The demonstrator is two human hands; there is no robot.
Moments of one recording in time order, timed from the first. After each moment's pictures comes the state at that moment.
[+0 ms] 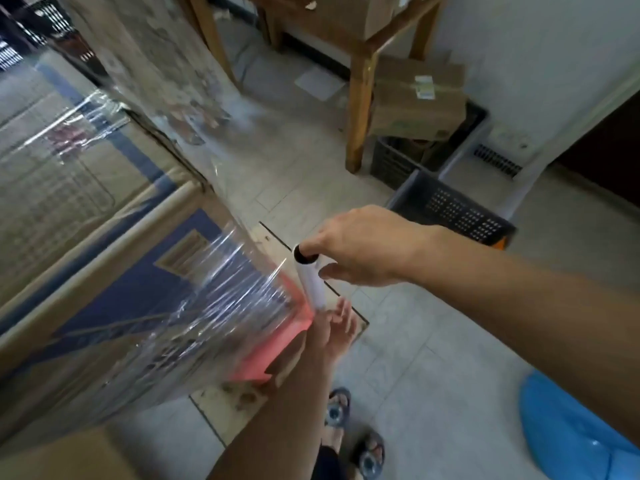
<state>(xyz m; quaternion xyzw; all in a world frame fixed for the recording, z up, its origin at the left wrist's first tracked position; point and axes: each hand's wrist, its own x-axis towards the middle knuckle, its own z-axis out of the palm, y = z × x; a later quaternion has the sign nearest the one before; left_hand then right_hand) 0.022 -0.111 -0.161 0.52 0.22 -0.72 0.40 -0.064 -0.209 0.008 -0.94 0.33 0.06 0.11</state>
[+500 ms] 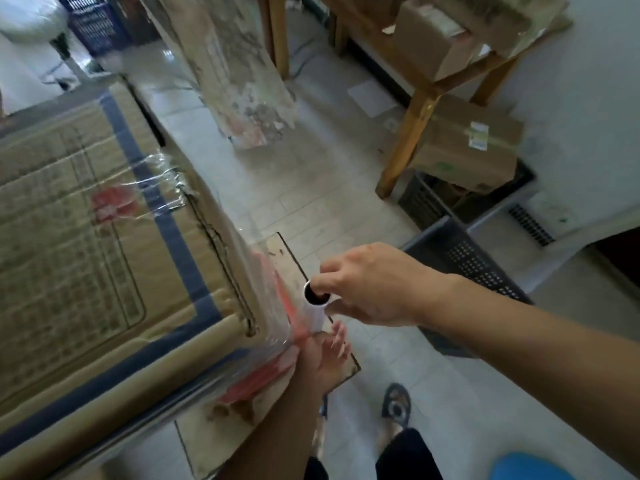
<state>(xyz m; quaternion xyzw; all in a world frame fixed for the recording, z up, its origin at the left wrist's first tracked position) 0.035 -0.159 -0.210 0.46 0.26 -0.70 0.49 -0.047 -0.281 0.004 -0.97 0.15 0.03 0.16</state>
